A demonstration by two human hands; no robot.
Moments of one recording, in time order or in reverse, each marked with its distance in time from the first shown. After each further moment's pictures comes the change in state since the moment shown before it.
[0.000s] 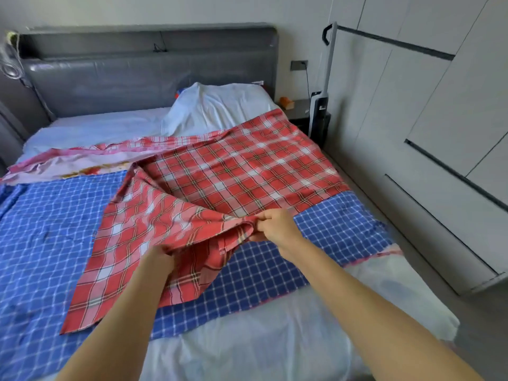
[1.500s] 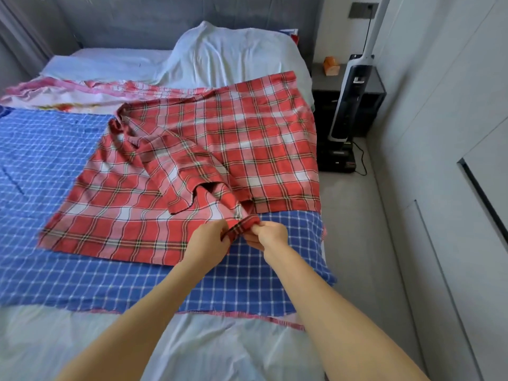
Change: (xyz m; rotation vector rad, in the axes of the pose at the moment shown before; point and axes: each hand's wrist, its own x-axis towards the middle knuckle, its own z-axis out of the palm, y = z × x) left_hand -0.071 -0.188 0.574 1.259 0.036 0.692; right_hand 0.343 0.160 -0.422 0.195 -0.177 0.359
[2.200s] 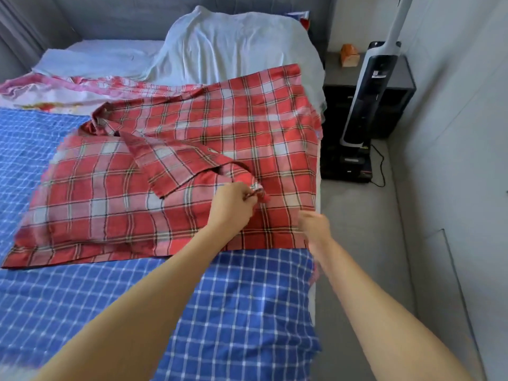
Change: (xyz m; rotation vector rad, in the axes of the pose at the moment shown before) left_hand 0.208 0.146 0.037 -0.193 0.162 -0.058; right_hand 0.243 -0.092 -0.145 -0.195 0.035 -0.112
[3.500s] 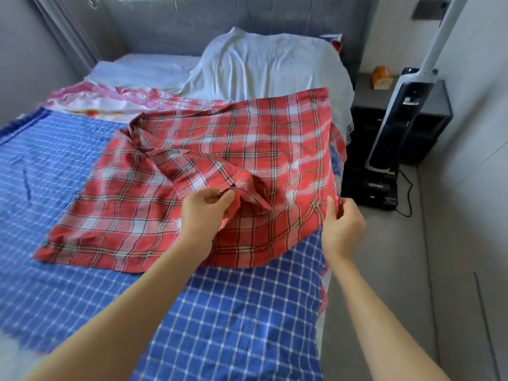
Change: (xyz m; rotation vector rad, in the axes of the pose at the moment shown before) left_hand -0.006 -0.001 -0.058 -0.717 0.321 -0.334; right_hand -0.020 -0.069 -0.004 -0.236 0.548 -0.884
